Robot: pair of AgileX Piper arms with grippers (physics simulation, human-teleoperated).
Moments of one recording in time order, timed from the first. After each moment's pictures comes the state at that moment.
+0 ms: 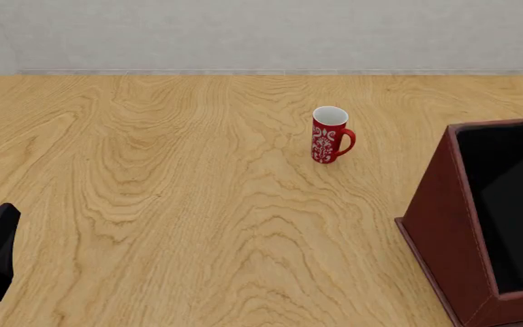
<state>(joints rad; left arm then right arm) 0.00 0.01 0.00 0.00 0.00 0.00 0.20 -0.69 1.05 -0.10</state>
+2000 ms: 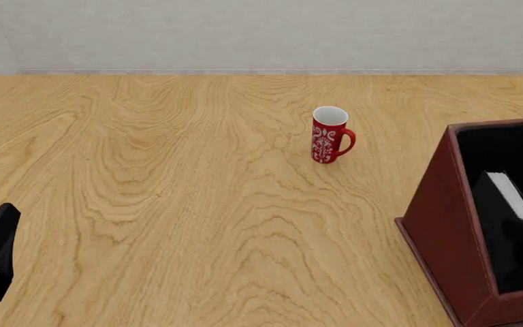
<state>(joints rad) 0.00 0.01 0.00 0.00 0.00 -0.15 0.47 -0.36 0.53 -0.14</state>
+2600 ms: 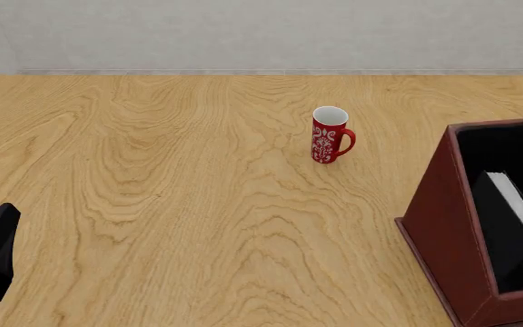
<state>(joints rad) 0.00 0.01 0.00 0.00 0.00 -0.01 0.35 -1.04 1.07 -0.18</state>
